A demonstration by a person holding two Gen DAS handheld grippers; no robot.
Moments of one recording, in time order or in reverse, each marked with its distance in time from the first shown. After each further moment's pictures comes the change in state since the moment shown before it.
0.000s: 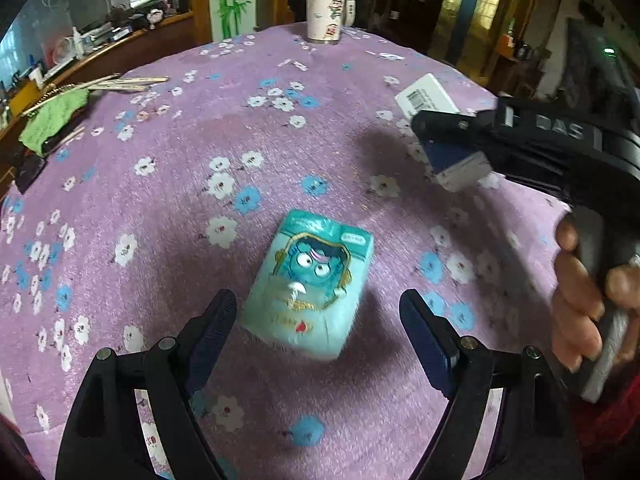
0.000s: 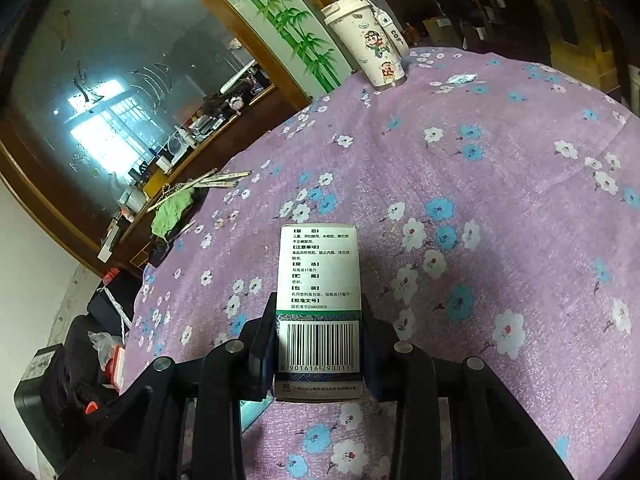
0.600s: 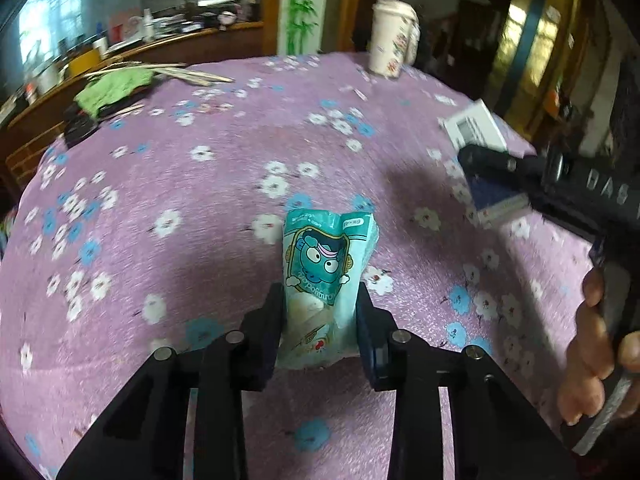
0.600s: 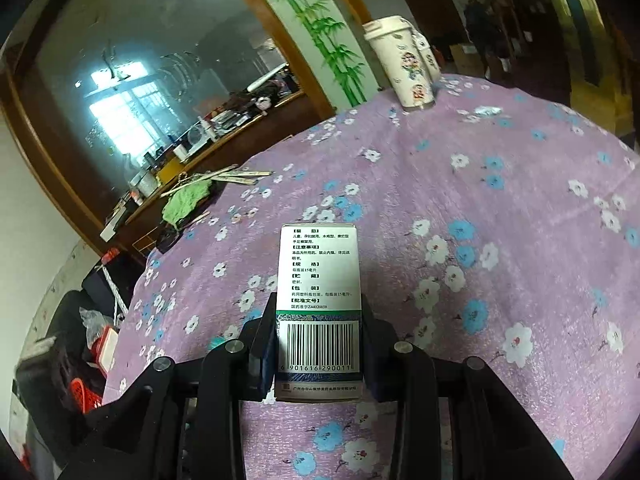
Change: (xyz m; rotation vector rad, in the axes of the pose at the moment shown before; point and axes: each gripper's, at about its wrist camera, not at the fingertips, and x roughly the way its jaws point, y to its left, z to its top) left arm -0.018 0.019 -0.022 -0.208 -0.137 0.088; right arm -0.004 0.023 -0.007 -0.134 -0.039 0.008
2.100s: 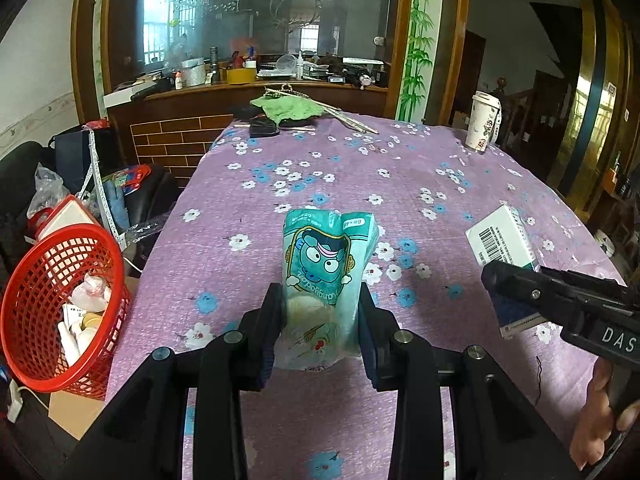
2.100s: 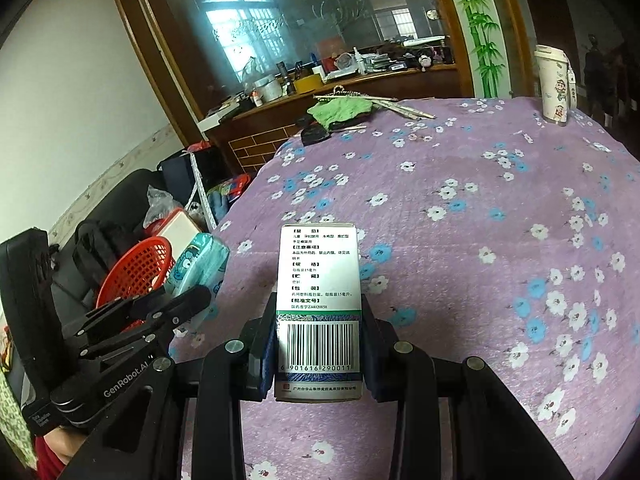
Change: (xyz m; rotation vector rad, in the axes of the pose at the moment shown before) left arm -0.167 0.088 -0.113 -0.199 -0.215 0.259; right arm -0.054 0.163 -0.124 -0.358 0.153 0.201
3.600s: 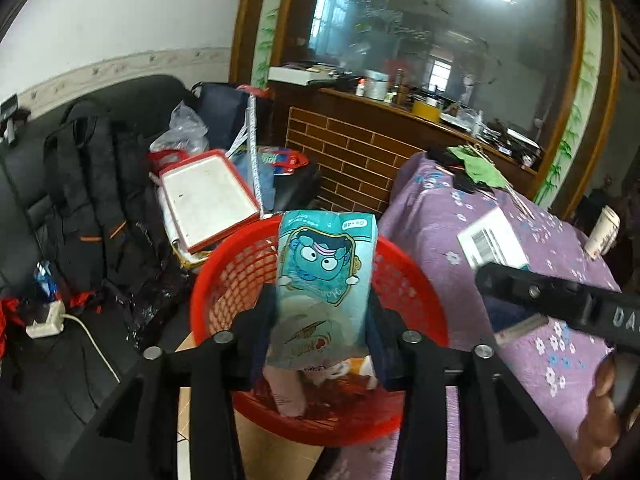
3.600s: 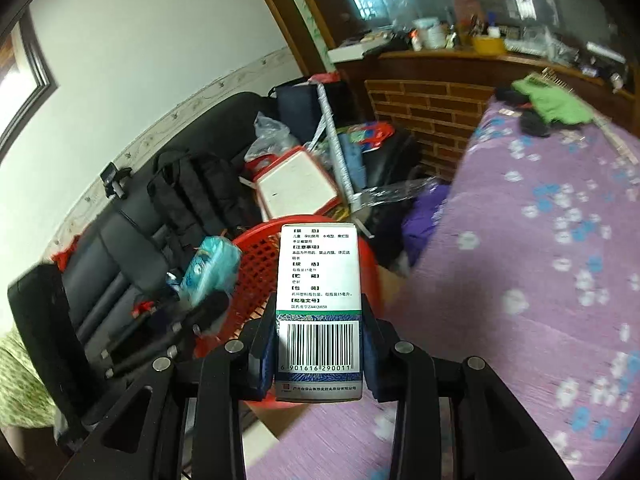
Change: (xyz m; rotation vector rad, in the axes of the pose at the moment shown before) left arm -0.063 0.251 -0.018 -0.384 -0.079 0.307; right arm 0.159 0.245 0.050 -0.218 0.221 0.329
